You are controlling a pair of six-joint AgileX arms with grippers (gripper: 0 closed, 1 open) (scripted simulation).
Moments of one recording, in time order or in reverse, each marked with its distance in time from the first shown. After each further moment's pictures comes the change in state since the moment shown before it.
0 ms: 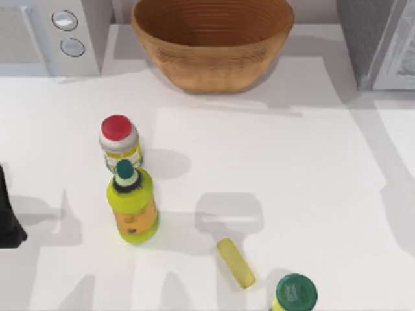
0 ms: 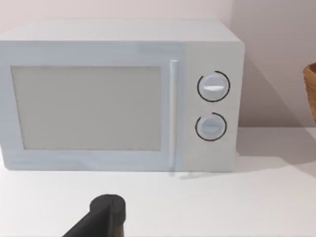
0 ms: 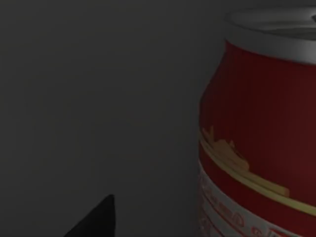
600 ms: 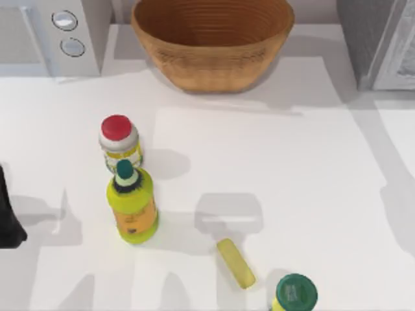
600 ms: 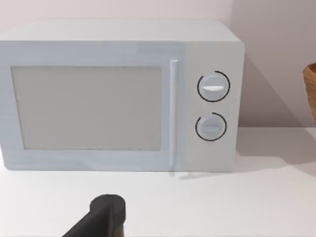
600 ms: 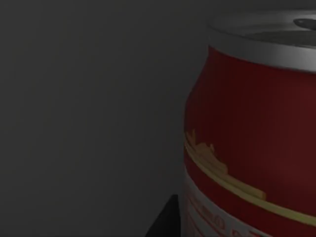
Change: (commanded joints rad) left arm 0.000 0.000 0.000 0.000 0.000 0.000; right arm 0.000 0.000 0.000 0.000 0.000 0.000
